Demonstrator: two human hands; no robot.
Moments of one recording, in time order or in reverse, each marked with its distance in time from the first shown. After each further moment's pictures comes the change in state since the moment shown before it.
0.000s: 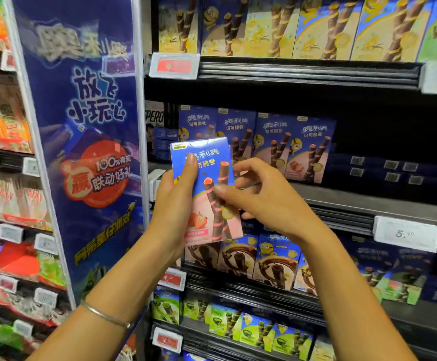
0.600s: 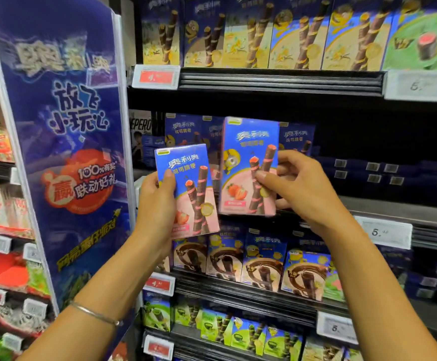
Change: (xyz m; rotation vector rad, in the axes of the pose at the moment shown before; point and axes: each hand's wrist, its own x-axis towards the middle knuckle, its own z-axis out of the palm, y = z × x) left_hand 0.015 -0.008 0.003 0.075 0.197 0.058; right_hand -0.010 0.014 -0.062 0.164 0.224 -0.043
